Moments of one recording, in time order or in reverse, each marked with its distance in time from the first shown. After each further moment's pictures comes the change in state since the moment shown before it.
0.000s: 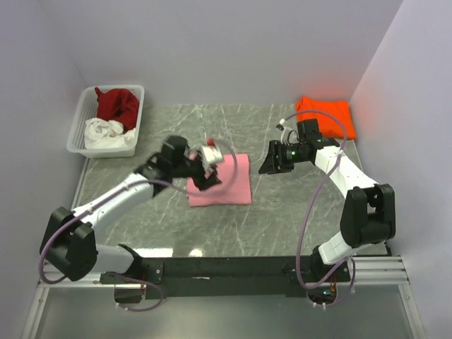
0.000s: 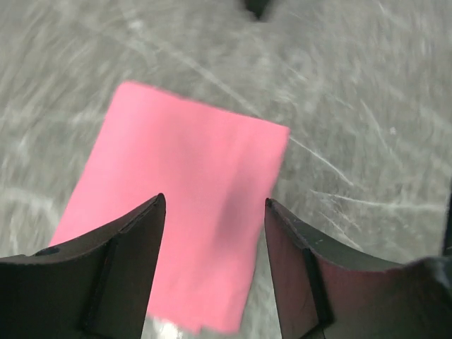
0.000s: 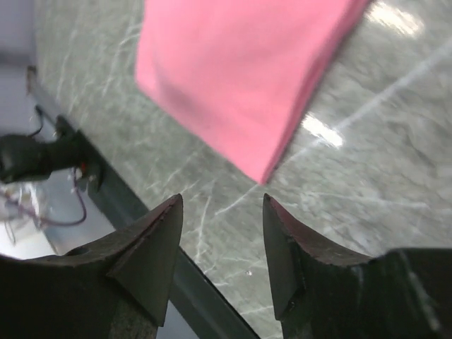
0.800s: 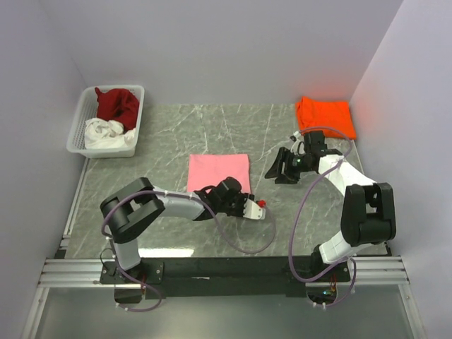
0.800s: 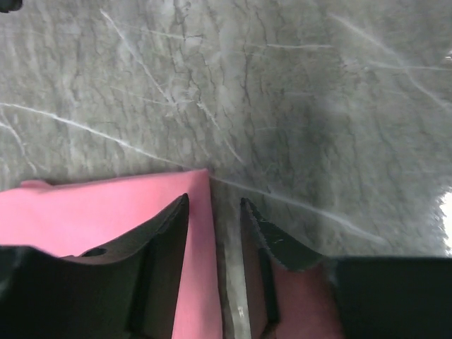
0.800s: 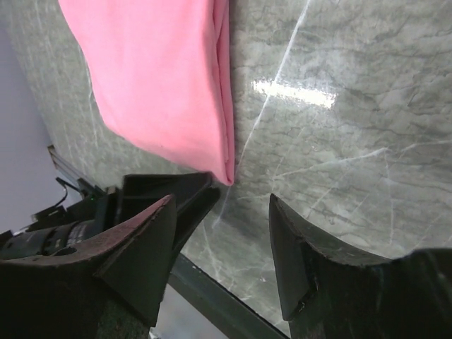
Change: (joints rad) left arm -0.511 0.441 -0.126 0.460 -0.407 0.429; right arm -0.084 -0.010 -0.185 0.137 0.121 0.274
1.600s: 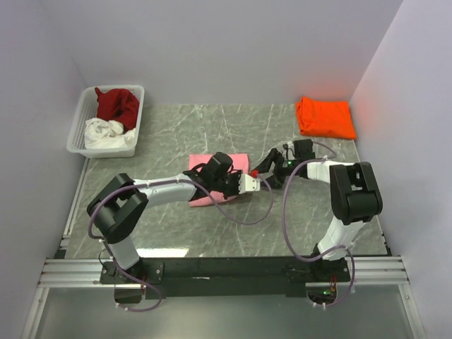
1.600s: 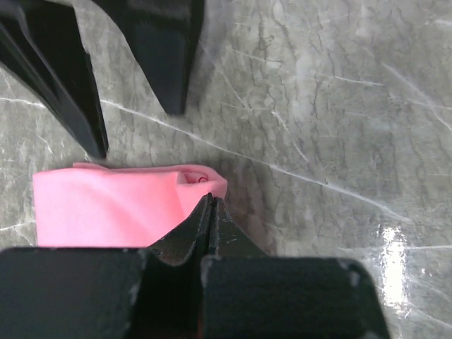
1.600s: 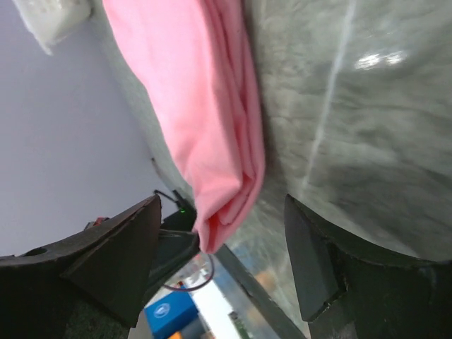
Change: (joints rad) left arm 0.158 -0.060 0.153 -0.197 0.197 -0.106; right arm 0.034 0.222 -0.097 0.434 -0.193 0.410
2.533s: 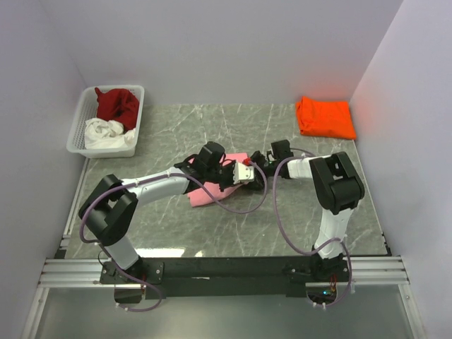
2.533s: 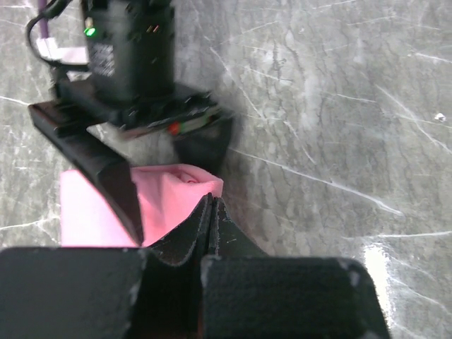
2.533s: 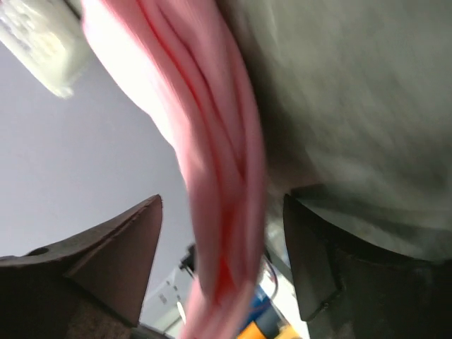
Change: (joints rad) left arm 0.077 -0.055 0.046 -0.065 0.116 -0.027; right arm 0.172 0.161 0.072 0.121 0.074 0.385
